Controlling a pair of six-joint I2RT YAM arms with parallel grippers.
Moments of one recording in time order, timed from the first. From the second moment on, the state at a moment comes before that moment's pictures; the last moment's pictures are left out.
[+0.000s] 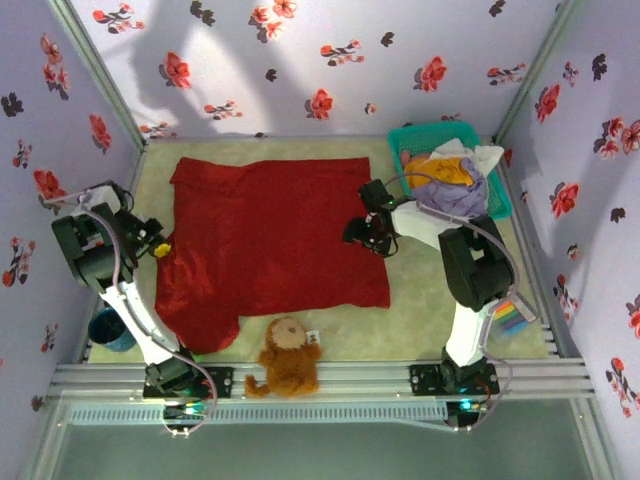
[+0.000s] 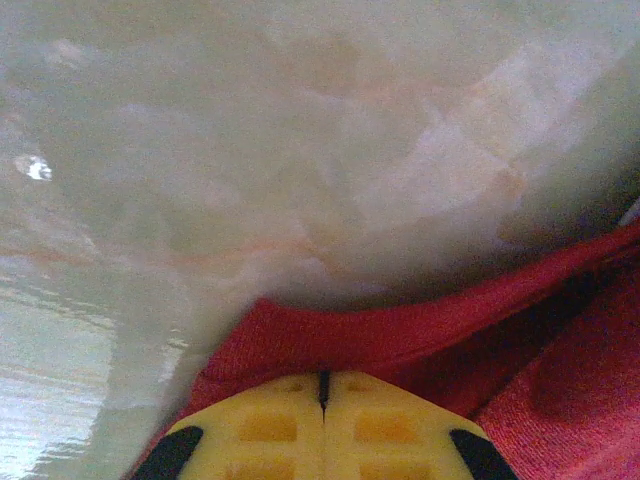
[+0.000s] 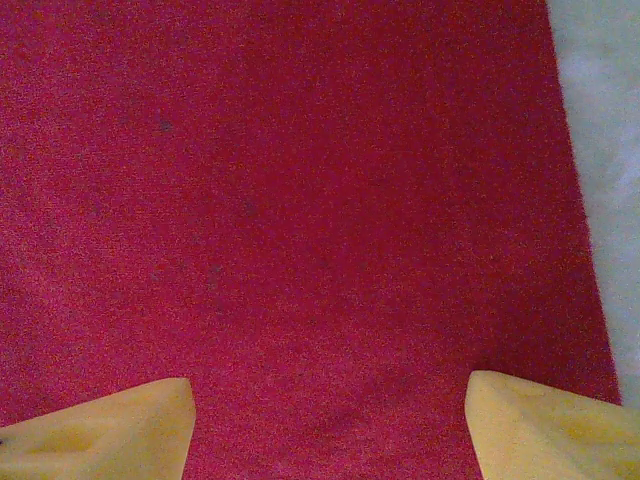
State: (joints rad) left arm 0.43 2.11 1.52 -1.11 0.28 -0.27; right arm 0.48 1.87 1.19 -0.55 -0.17 0.71
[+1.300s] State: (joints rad) left arm 0.34 1.88 1.51 -1.10 -0.08 -0.37; right arm 0.41 1.65 1.01 -0.61 -0.18 0.74
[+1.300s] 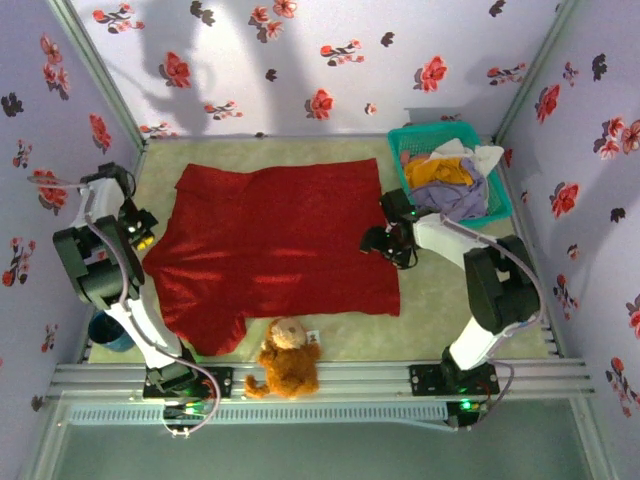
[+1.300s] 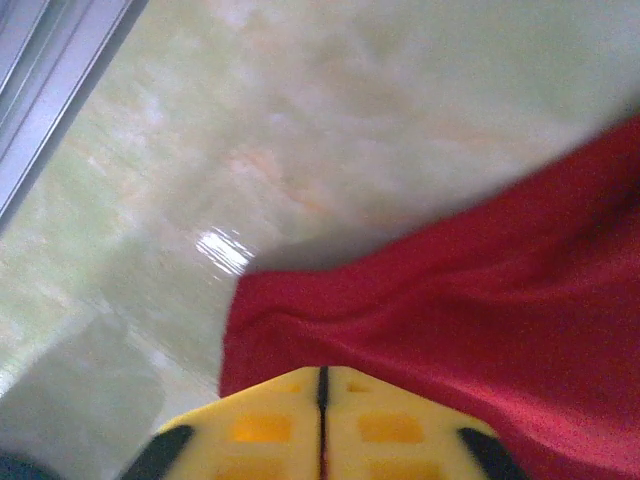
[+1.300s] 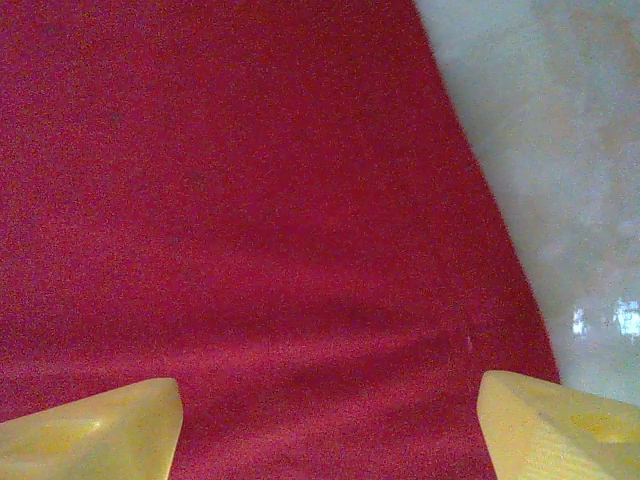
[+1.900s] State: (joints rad) left arm 0.20 1.57 1.35 -1.33 0.05 -0.35; right arm 0.42 1.30 0.85 -0.99 -0.14 0.78
